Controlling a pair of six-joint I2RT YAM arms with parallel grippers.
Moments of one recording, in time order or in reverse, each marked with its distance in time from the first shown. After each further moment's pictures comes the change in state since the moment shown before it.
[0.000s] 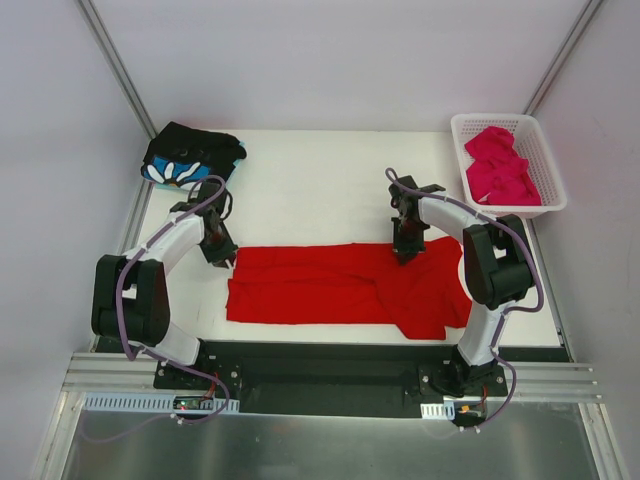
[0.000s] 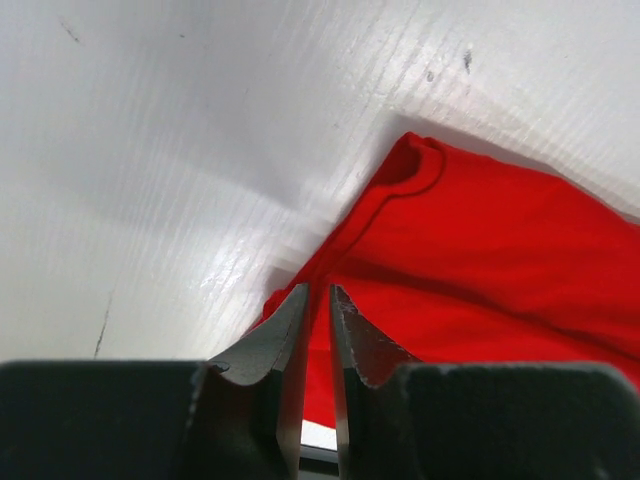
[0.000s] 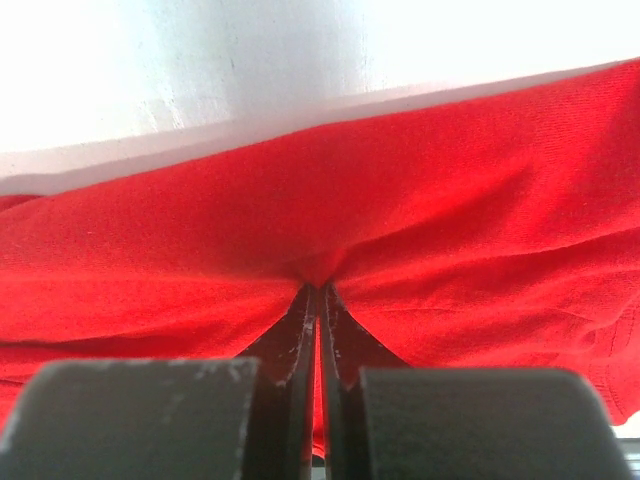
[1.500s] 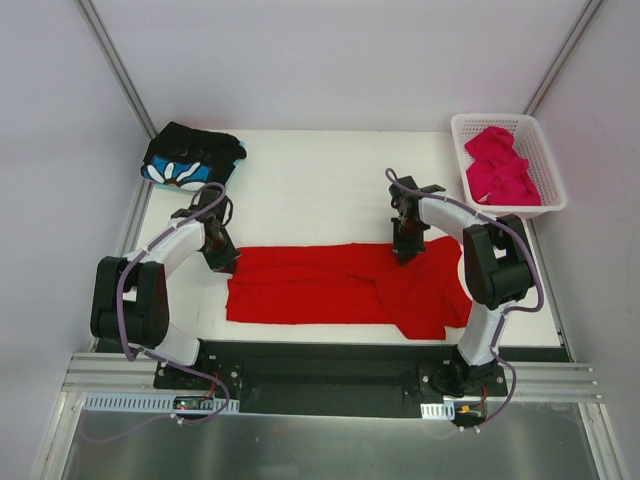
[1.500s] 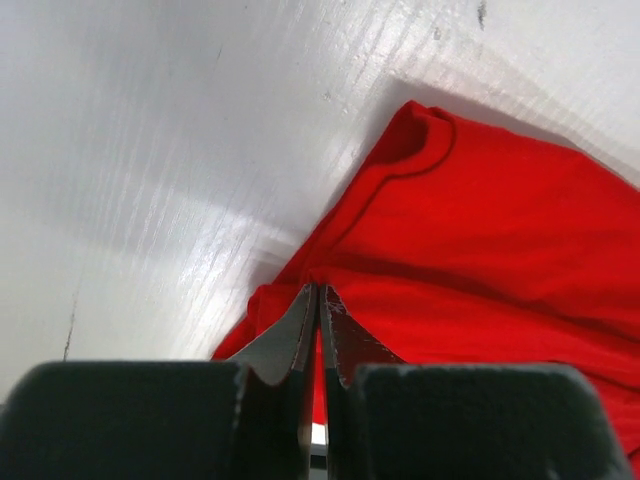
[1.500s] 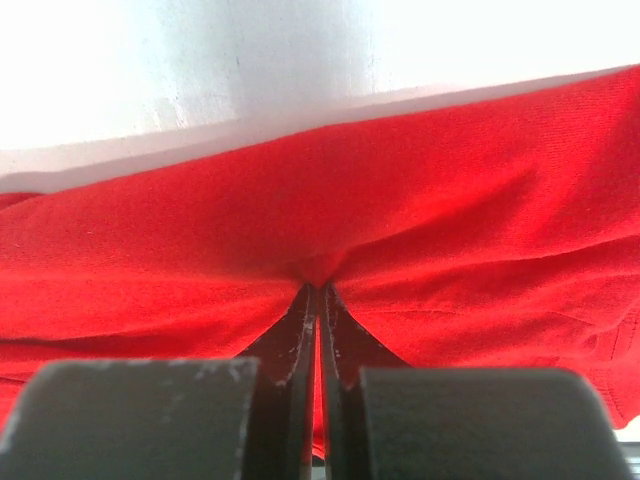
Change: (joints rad) left arm 0.000 0.004 -0.071 0.063 0.072 -0.016; right arm -0.001 0.000 -0.002 0.003 -0.011 -0.010
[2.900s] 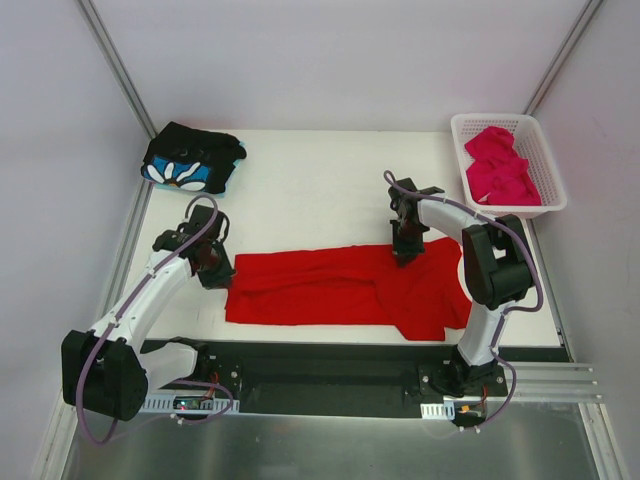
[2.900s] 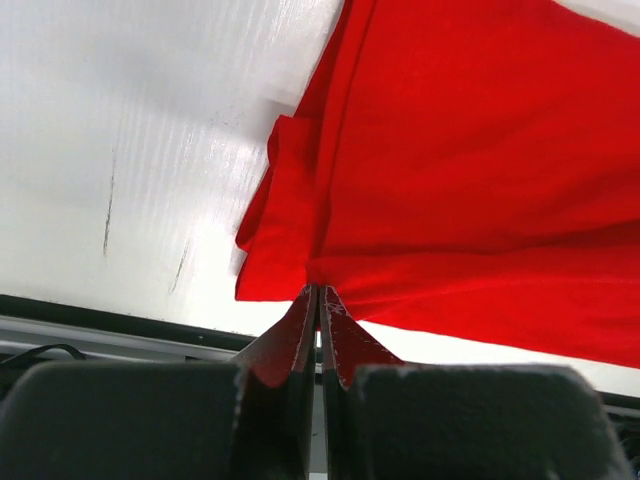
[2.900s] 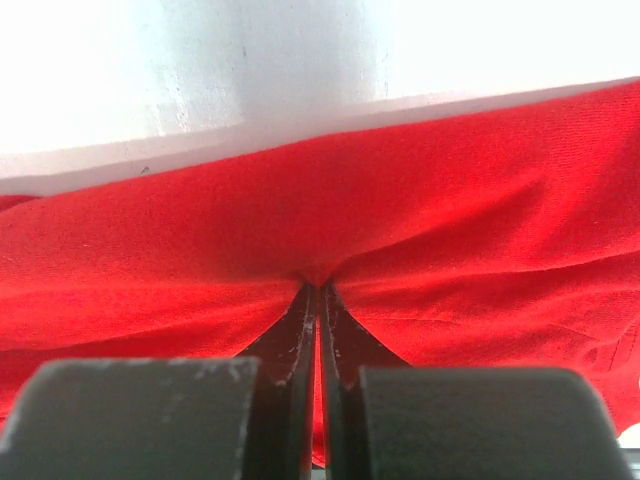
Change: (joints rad) left arm -0.100 -0.398 -0.085 -0.213 -0.027 0.007; right arm 0.005 0.000 -0.021 0.020 -0.003 -0.018
